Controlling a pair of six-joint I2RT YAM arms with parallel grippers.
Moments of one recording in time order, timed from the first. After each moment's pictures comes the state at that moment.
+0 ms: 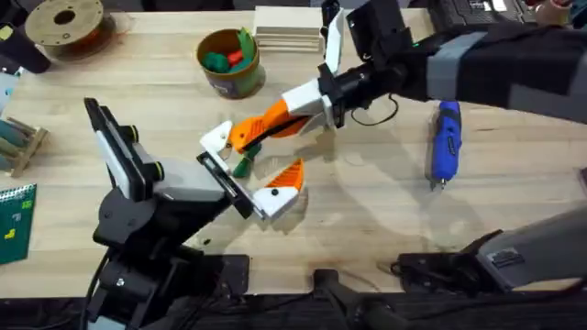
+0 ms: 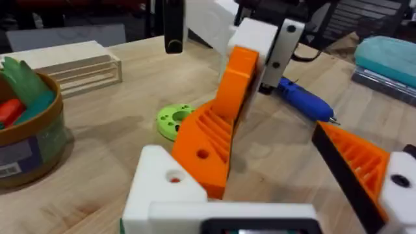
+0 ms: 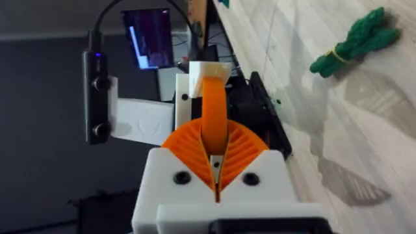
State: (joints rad) left arm -0.29 0.01 0.02 -0.07 0.57 -0.14; right arm 0.49 1.72 1.06 -0.25 -1.29 0.61
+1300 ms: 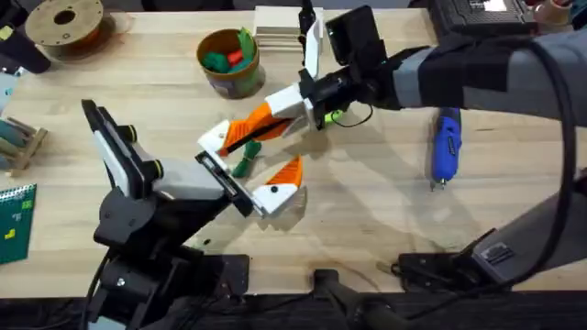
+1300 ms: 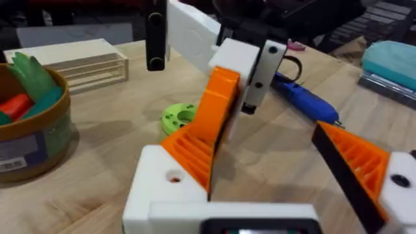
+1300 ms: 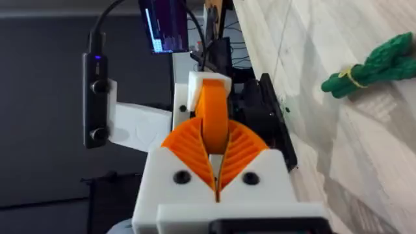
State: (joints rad) left arm -0.29 0.01 0.02 -0.08 0.55 -0.15; right arm 0.54 1.84 1.06 0.02 -1.34 0.76
